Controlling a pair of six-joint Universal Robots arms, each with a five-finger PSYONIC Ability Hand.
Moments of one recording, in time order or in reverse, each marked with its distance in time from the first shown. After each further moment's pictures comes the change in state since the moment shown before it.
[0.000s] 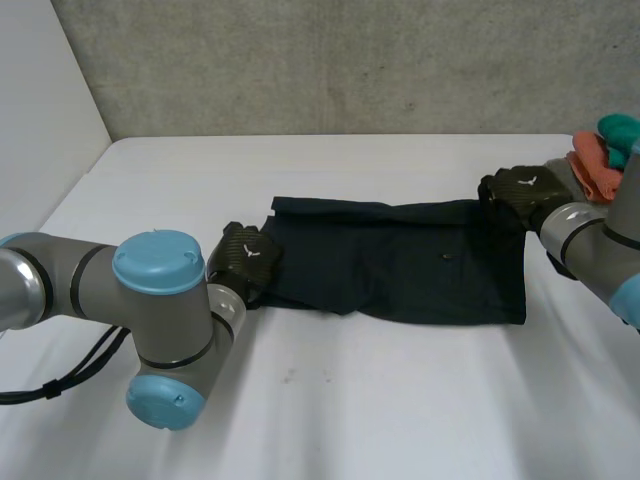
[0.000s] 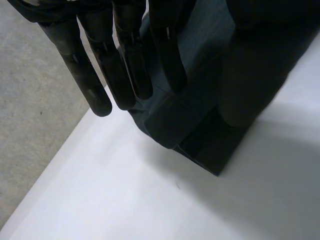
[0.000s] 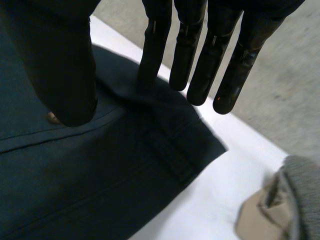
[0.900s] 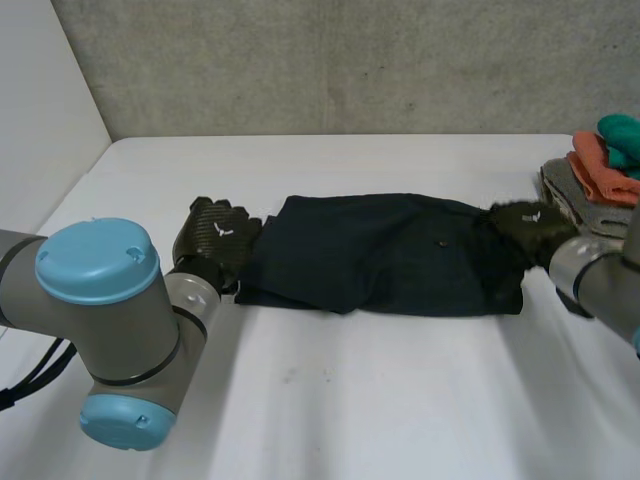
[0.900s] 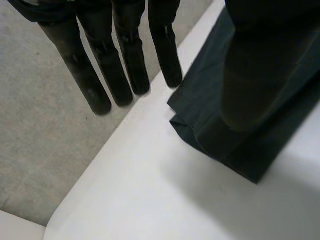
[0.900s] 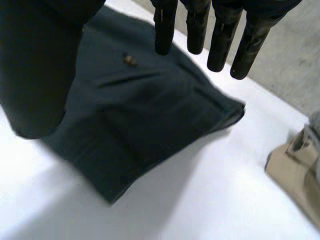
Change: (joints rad) left arm 0.001 0.236 -0.145 0.014 -0.060 -0.028; right arm -0.022 -0.095 0.199 0.034 -0.018 -0.026; left_hand -0.140 -0.098 -0.081 -0.092 -0.086; right_hand -0.391 -0.422 -0.410 -0.416 -0.374
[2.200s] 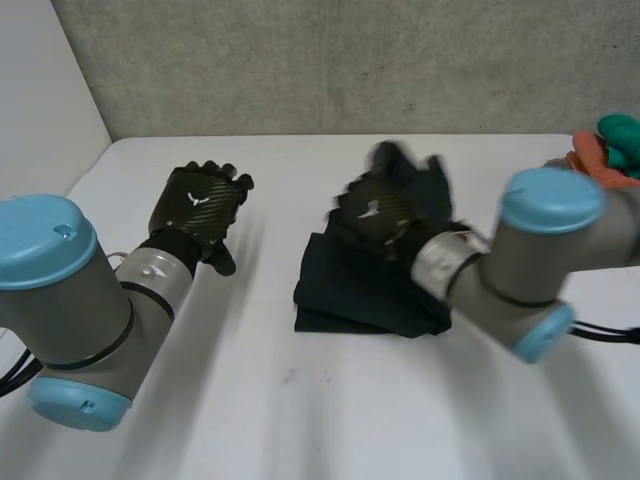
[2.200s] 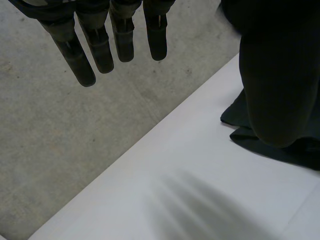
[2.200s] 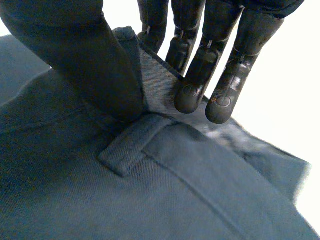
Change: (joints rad) left arm 0.100 0.112 -0.056 0.033 0.159 -0.202; right arm 0.323 0.170 -0.176 -0.308 -0.266 -0.386; left_hand -0.300 -0.346 -0.354 -0.349 -0.367; right_hand 0.782 0.898 0.899 0.909 0.872
